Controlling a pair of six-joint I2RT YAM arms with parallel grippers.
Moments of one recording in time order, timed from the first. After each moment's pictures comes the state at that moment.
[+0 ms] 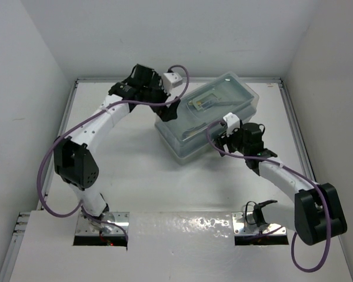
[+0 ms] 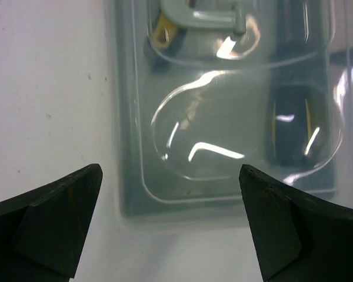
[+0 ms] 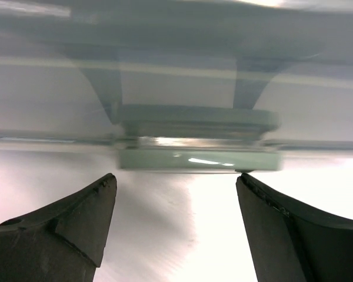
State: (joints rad) left arm -0.41 1.74 1.72 -0.70 0.47 0.34; right arm 0.28 1.19 0.49 0.17 -0.20 -0.27
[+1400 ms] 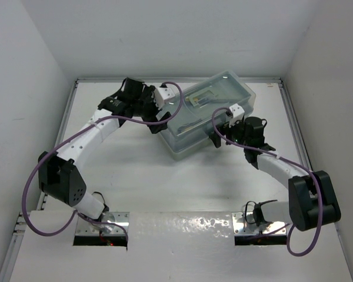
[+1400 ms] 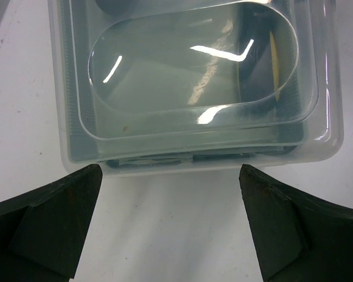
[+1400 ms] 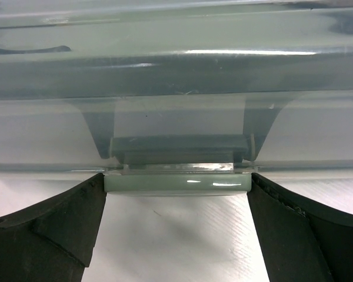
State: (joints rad) left arm -0.42 1.53 1.41 -0.63 0.44 0.53; right arm 0.21 1.31 0.54 0.36 -0.35 -0.07
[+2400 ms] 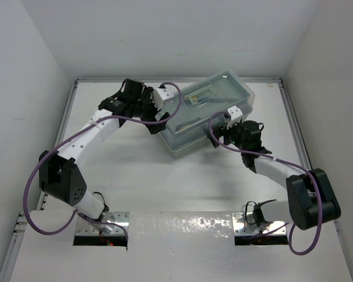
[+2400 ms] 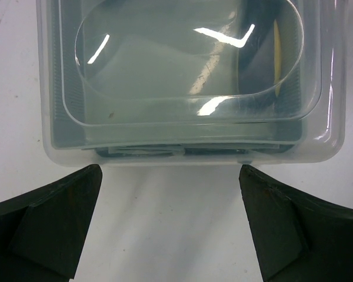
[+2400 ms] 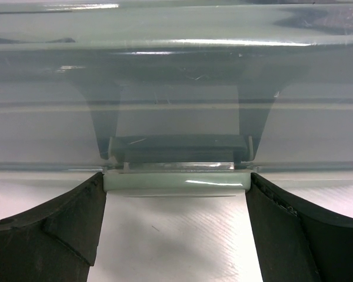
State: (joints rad) left arm -0.41 1.54 1.39 -0.63 0.41 0.51; right arm 0.26 1.33 0.48 0.52 -0.26 -0.06
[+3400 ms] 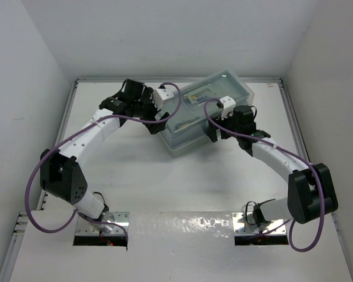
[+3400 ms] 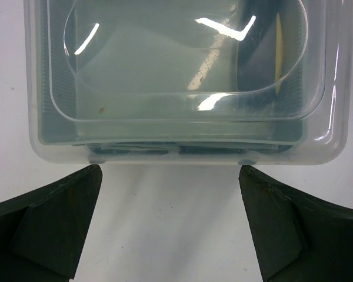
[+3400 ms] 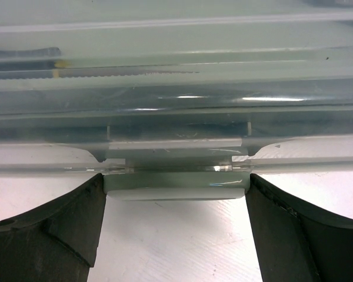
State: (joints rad) left arm -0.40 1.55 1.39 -0.63 0.40 0.51; right arm 0.31 1.38 0.78 0.02 -0.18 -0.08
